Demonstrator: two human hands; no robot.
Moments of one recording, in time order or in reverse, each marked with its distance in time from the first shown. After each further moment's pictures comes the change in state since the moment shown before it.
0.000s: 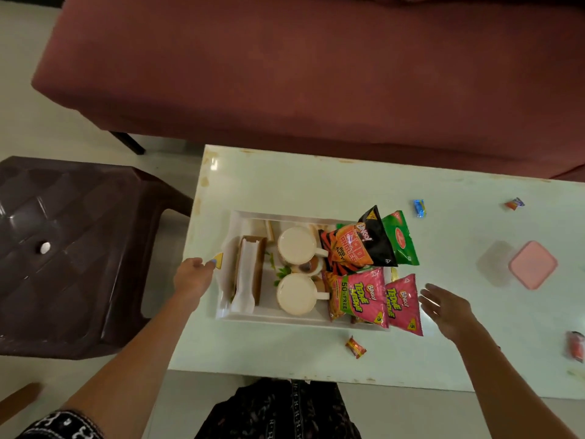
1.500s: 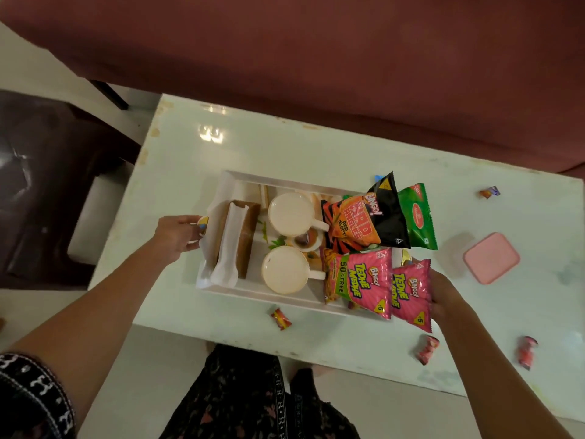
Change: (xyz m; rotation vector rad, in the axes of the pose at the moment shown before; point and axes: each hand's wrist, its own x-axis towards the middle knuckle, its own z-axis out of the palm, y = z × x) left_hand -0.078 0.029 0.095 -0.251 -0.187 -0.067; right_hand 0.071 -0.048 -0.082 -0.176 -0.422 0.147
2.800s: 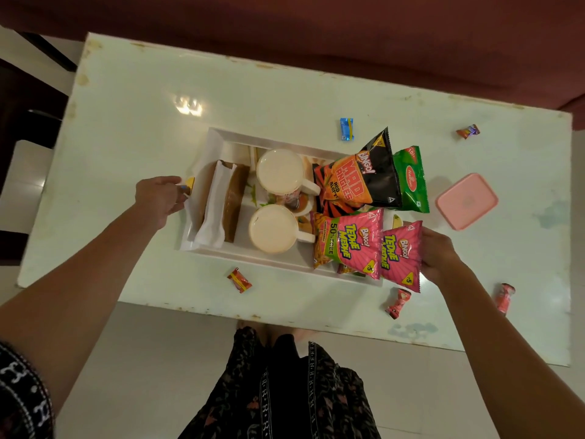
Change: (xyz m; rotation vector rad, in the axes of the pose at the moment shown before) left_hand 0.001 -0.027 0.079 -0.039 0.155 0.066; right_hand 0.019 0.014 -0.070 -0.116 0.276 -0.170
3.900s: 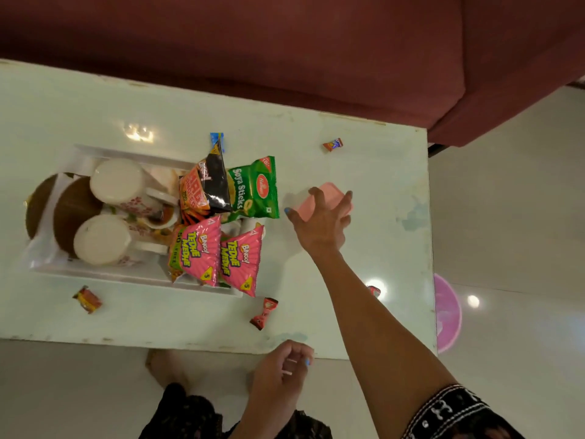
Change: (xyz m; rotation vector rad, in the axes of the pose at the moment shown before) left_hand -0.358 -0.176 0.263 0.177 -0.653 0.265; right_hand 0.039 -0.039 -0.058 -0.823 0.200 -0.513
